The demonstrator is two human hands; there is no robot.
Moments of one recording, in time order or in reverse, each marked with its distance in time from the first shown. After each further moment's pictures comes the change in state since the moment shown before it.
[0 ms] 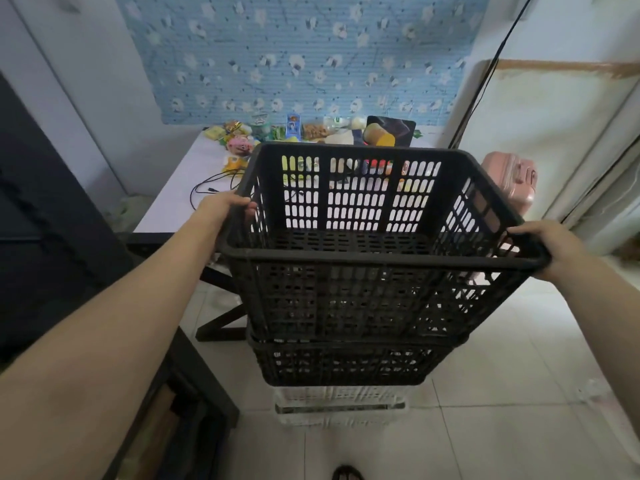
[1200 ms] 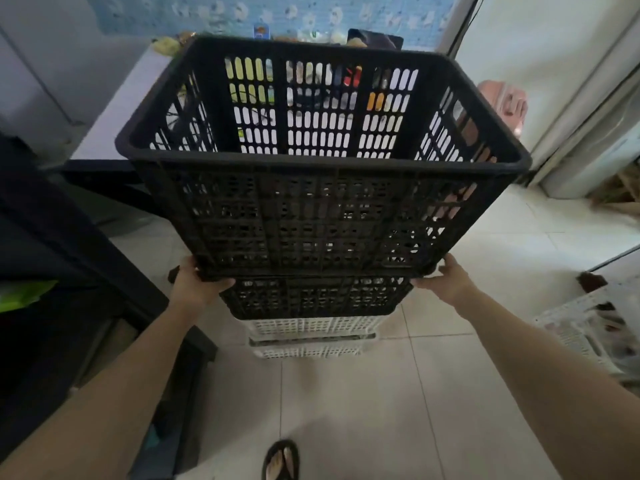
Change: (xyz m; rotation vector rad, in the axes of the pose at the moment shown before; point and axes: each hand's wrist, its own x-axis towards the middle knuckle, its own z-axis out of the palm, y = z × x) left_hand -0.052 -0.279 -0.024 0.552 0.194 0.004; right_hand 0.026 0.225 -0.017 -0.666 0.055 -0.044
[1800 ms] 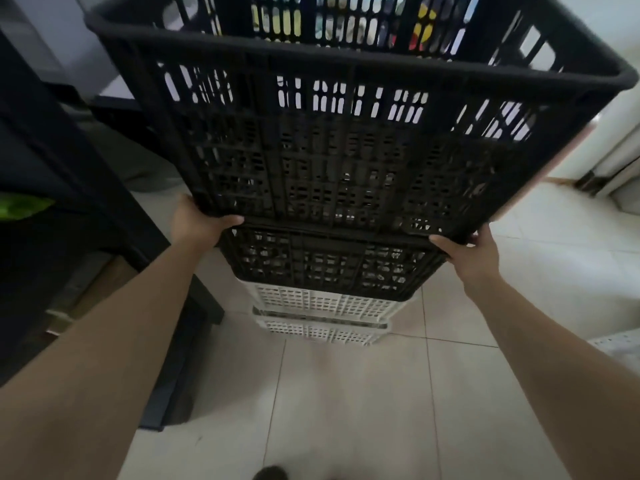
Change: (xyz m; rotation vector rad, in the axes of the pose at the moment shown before) left_hand -0.016 0.024 0.040 0.023 0.364 -0.076; right_hand 0.053 0.036 0.026 0.398 0.075 -0.258
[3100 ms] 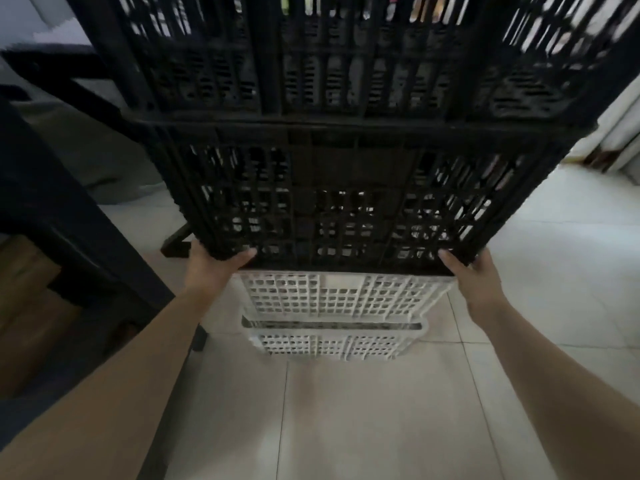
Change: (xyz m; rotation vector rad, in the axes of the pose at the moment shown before) left_hand 0.051 -0.214 0.145 -0.188 -0.174 0.182; right_hand 0.027 0.239 0.068 0.049 0.042 -0.025
